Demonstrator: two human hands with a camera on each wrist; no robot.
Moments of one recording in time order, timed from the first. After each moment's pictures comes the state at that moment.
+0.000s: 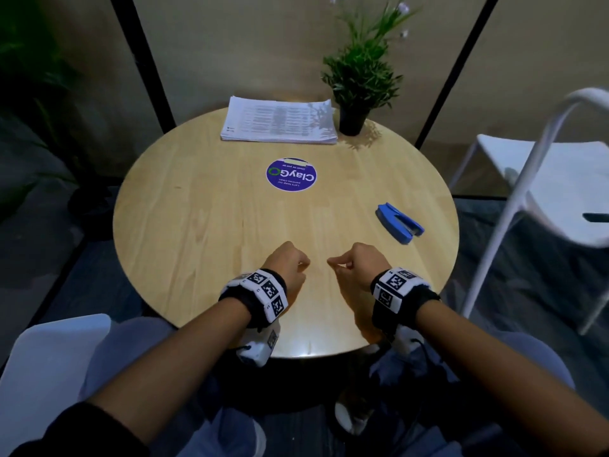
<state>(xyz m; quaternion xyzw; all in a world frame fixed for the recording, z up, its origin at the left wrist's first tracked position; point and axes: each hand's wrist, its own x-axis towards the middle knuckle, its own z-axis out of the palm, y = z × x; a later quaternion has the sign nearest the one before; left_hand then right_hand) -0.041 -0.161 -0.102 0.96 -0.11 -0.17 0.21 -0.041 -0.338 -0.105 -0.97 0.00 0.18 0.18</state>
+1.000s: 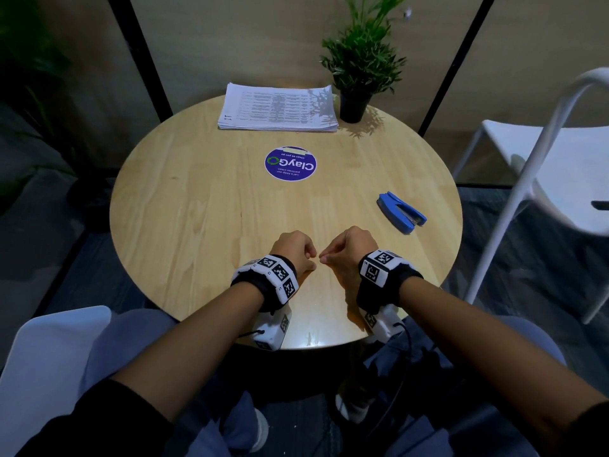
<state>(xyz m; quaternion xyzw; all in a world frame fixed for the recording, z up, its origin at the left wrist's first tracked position) -0.034 -0.181 -0.098 0.94 -0.04 -0.18 0.29 -0.025 -0.323 -0.110 -0.92 0.06 0.18 0.34</state>
